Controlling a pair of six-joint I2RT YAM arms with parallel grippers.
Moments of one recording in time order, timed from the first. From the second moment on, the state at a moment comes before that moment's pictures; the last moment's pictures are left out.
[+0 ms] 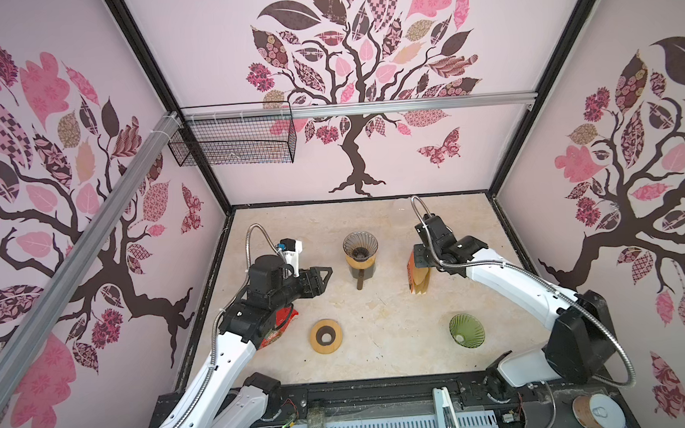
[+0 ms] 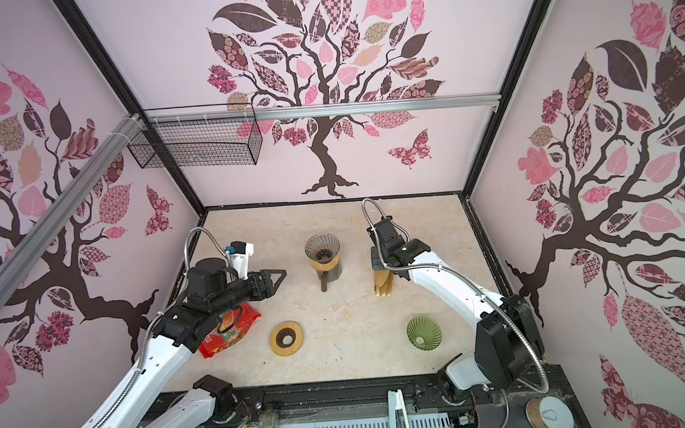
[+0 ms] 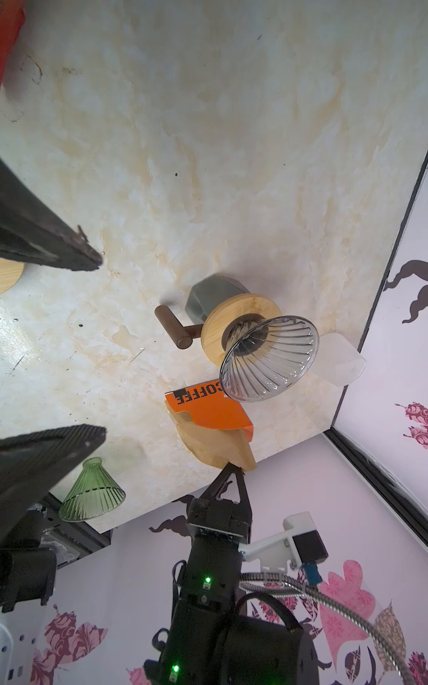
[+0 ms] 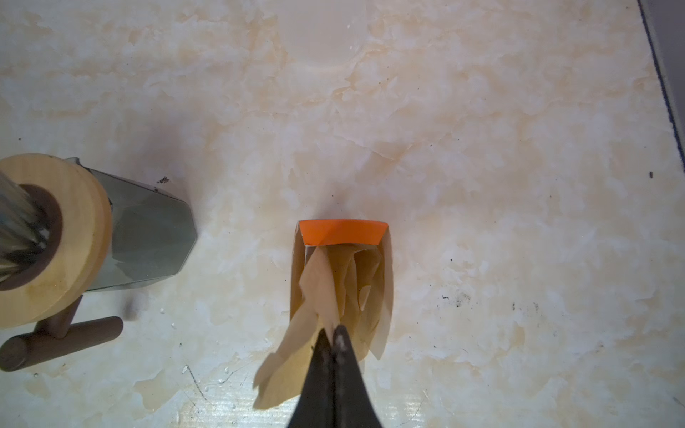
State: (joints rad) left arm -0.37 0.86 0.79 -0.44 0.30 -0.47; right arm 0.51 1.43 1.15 -0.64 0.30 0.42
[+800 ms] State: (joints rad) left arm -0.37 0.78 0.79 -0.43 0.26 -0.50; right arm 0.53 1.26 1.18 -0.67 0.24 0.45
